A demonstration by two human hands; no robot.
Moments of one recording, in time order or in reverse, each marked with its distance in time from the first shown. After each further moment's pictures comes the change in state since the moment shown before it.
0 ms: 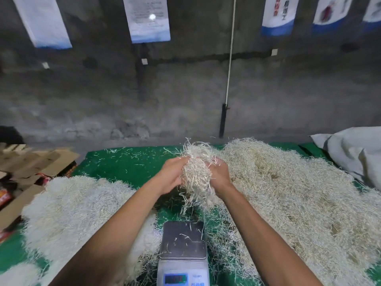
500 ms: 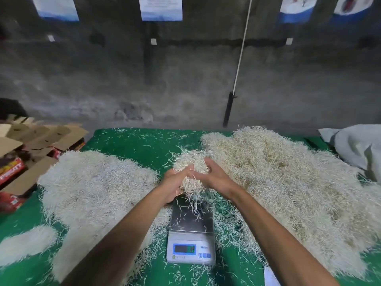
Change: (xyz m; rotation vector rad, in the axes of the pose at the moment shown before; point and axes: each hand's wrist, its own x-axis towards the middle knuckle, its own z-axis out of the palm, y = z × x) left_hand -0.038 -0.090 -0.041 -0.112 0.147 -0.137; right_hand -0.060 0.035 0.022 -0.390 -0.470 -0.062
